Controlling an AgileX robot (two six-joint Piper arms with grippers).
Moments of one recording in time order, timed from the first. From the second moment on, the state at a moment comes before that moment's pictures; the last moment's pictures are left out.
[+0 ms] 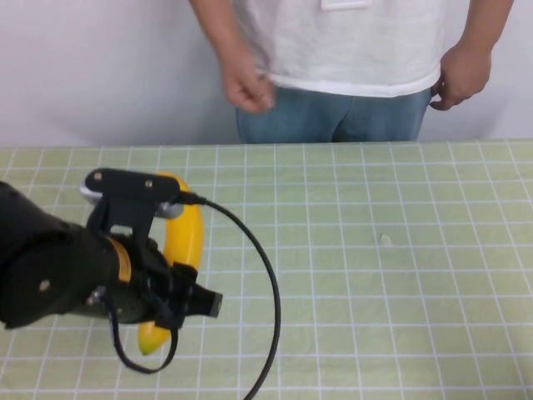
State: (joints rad) right arm -0.10 -0.03 0.03 -0.30 0.33 0.31; left arm -0.71 1.29 -0.87 0.11 0.74 -0.35
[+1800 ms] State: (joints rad) right arm -0.10 -0.03 0.03 -0.30 0.33 0.31; left arm -0.71 1.29 -0.90 0.13 0.75 -0.34
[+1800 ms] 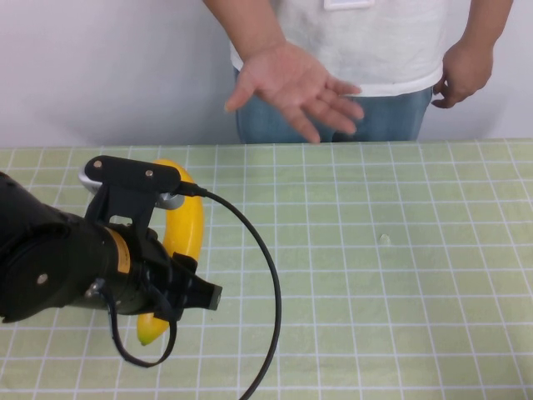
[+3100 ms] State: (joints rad) right arm -0.10 -0.03 0.03 -0.30 0.33 0.31; left arm -0.71 1.66 -1.36 0.16 0.80 0.01
